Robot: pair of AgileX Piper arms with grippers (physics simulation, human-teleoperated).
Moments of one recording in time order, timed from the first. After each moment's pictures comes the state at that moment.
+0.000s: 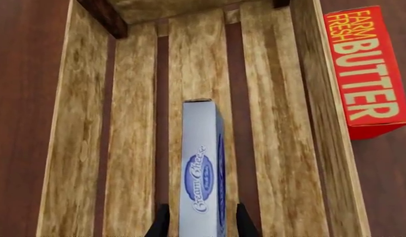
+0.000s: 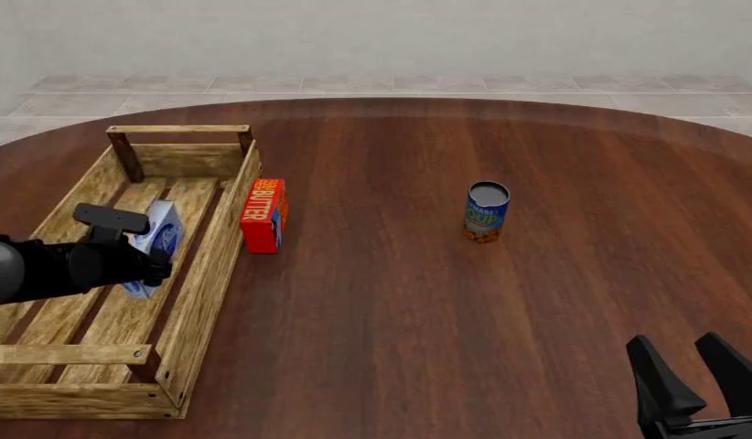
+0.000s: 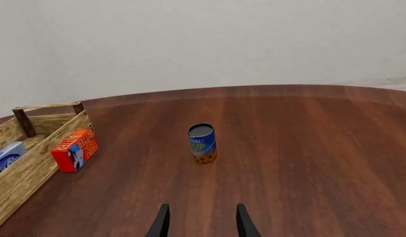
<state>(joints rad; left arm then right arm) 0.18 1.78 -0.87 -0.07 0.32 0.12 0.08 0.00 -0.04 0.13</state>
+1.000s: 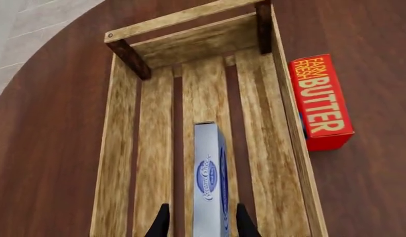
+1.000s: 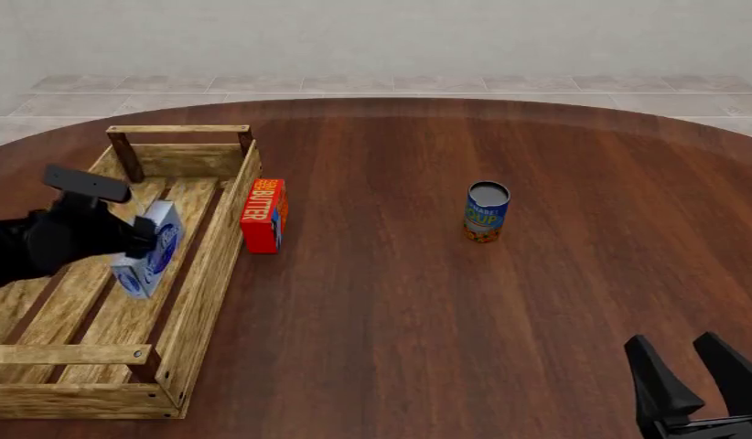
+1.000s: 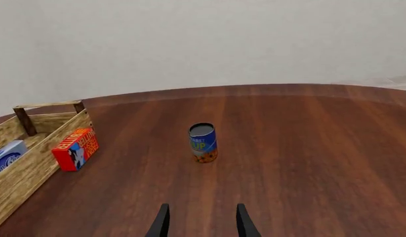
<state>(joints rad) 0.15 1.55 -0.87 0.04 0.34 0.13 0.09 0.00 -0.05 0.13</state>
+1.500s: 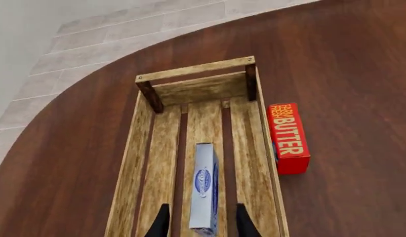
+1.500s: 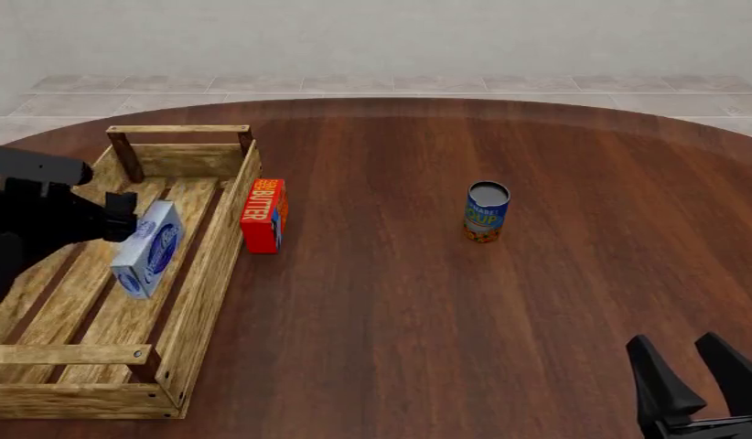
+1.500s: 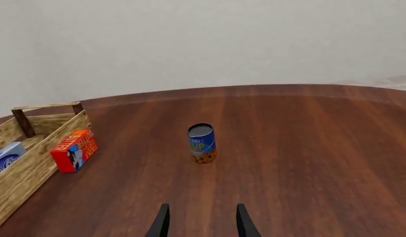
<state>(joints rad) 0.11 1.22 -0.76 0.03 0.24 0.12 0.09 0.00 -0.04 0.13</state>
